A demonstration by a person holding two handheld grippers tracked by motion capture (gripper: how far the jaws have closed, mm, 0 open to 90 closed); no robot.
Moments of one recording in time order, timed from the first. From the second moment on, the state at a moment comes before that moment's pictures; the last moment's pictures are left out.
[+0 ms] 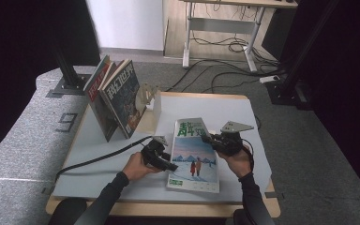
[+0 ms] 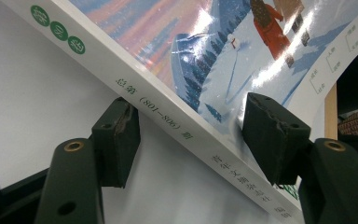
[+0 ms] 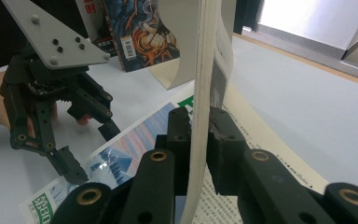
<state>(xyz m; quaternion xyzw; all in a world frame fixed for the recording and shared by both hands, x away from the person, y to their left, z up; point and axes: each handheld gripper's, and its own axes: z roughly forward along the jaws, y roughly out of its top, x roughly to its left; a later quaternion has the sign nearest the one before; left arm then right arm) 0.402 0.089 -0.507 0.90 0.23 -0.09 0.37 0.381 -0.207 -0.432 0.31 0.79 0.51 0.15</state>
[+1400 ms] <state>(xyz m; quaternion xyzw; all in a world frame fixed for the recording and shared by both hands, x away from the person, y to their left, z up) 0.391 0.089 -0.503 0.89 0.22 -0.08 0.38 0.379 -0.209 -0.435 0.33 0.79 0.49 0.17</state>
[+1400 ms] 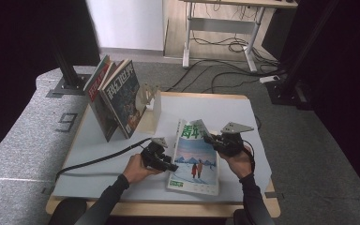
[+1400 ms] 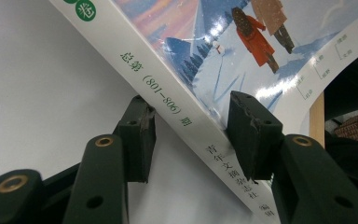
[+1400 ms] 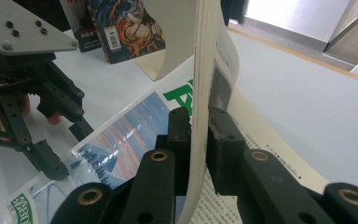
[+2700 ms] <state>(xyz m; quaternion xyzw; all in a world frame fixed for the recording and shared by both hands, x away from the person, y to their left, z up) 0.378 0.095 -0.500 0.89 0.21 -0.06 0.40 0.432 -0.230 -0.436 0.44 0.76 0.46 0.13</state>
